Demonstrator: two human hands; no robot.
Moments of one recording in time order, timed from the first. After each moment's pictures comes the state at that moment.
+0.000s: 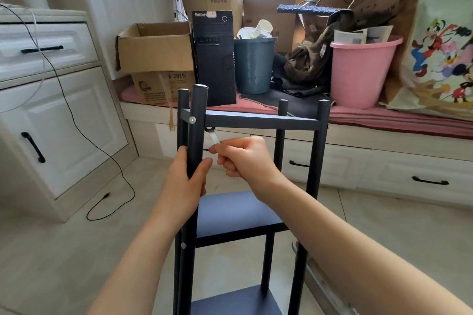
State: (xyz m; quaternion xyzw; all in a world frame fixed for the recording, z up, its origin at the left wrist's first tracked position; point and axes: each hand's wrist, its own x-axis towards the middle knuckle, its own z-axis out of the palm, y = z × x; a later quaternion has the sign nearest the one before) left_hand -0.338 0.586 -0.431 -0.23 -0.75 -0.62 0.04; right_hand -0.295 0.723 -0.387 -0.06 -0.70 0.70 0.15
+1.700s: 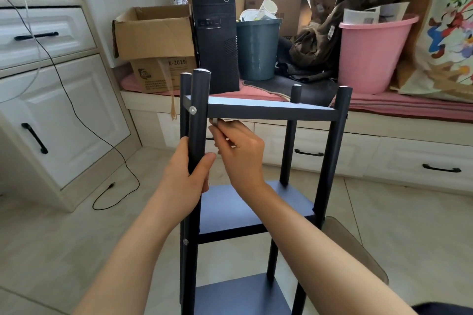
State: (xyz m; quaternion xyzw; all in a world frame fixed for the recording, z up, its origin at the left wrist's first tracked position) left_hand -0.324 0.576 -0.419 -0.24 -0.77 -0.59 0.00; right_hand -0.340 0.709 -0.438 0.05 -0.73 0.36 0.58
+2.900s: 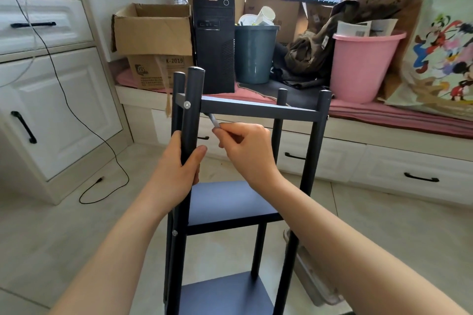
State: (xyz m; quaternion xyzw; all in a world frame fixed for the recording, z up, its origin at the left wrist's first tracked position) left_hand -0.329 0.580 -0.422 -0.23 -0.76 -0.60 0.00; right_hand -0.297 0.730 -0.406 0.02 -0.83 0.42 0.38
